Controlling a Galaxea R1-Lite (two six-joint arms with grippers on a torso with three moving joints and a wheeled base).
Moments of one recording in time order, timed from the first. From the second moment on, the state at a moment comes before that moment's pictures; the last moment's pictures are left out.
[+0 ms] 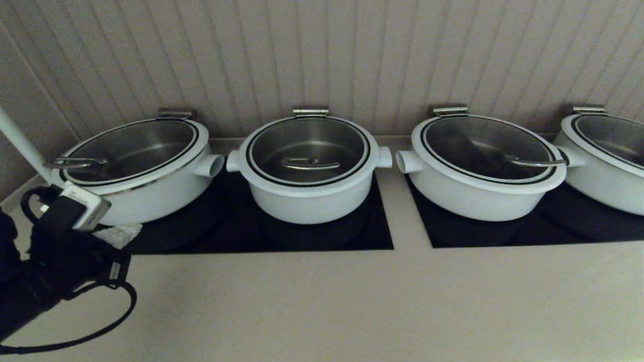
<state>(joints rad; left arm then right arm) 0.10 1.38 -0.31 -0.81 -0.15 0.44 0.00 0.00 0.00 0.00 0.06 -0.12</state>
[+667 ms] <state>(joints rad) 0.10 1.15 -0.10 -0.81 -0.15 0.30 0.00 0.00 0.00 0.00 0.06 -0.12</state>
